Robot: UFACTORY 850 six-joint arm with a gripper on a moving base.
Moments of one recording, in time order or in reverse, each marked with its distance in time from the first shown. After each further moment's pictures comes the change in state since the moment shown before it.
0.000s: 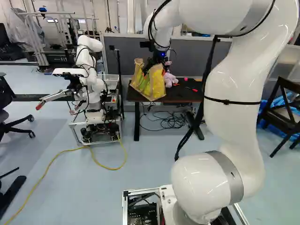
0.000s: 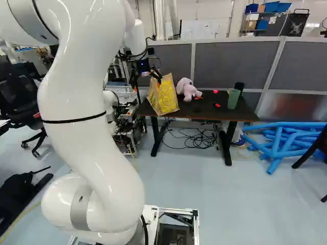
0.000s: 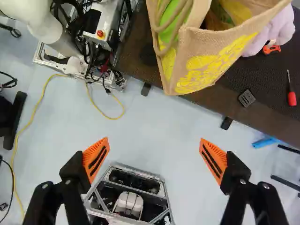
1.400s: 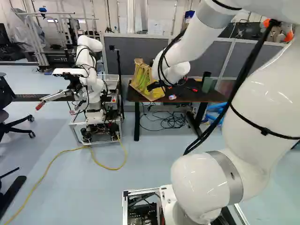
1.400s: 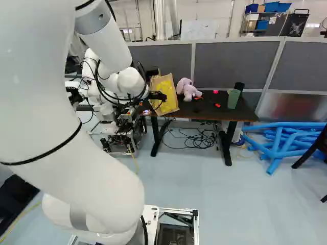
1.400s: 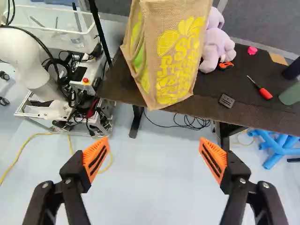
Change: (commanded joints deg) arm -2.0 19.1 43.6 -1.4 53.7 9.1
